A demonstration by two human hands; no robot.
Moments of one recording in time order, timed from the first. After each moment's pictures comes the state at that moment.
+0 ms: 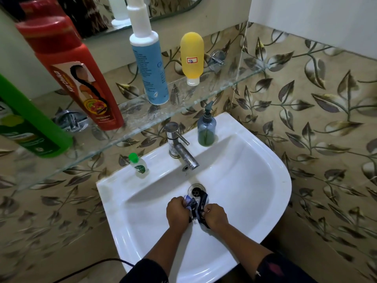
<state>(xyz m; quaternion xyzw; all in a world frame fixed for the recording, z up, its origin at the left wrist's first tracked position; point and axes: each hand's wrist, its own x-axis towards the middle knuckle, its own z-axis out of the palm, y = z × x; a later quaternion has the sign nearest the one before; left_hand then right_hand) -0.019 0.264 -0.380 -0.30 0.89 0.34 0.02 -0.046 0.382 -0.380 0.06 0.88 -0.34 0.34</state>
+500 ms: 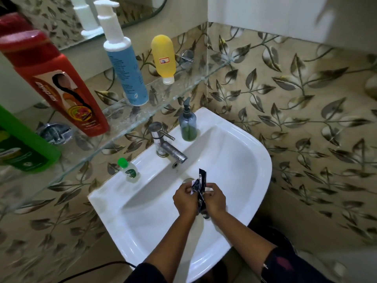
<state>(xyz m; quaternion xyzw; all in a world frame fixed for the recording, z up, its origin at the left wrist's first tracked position) -0.021 0.299 -0.338 -0.32 0.79 0.52 -0.03 -0.023 0.376 -0.344 0.23 0.76 -0.59 0.13</state>
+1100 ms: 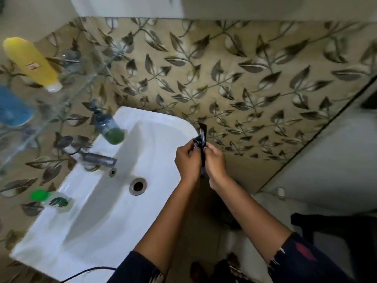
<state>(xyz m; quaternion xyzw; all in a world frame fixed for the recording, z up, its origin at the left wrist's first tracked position) -0.004 0.453 -0.255 -0.03 0.80 0.60 0.06 0.015 0.506 -0.261 0.33 0.58 -0.73 -0.12</state>
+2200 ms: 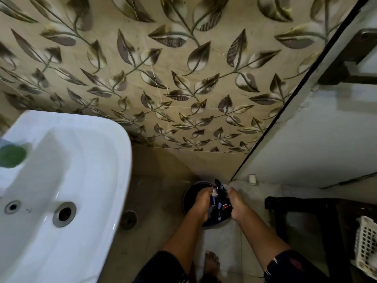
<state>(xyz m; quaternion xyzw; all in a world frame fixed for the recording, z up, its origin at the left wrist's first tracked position) 0.073 0.627 -0.447 -0.25 0.60 0.55 0.53 0.127 0.712 -0.482 0.62 0.34 -0.70 0.06</state>
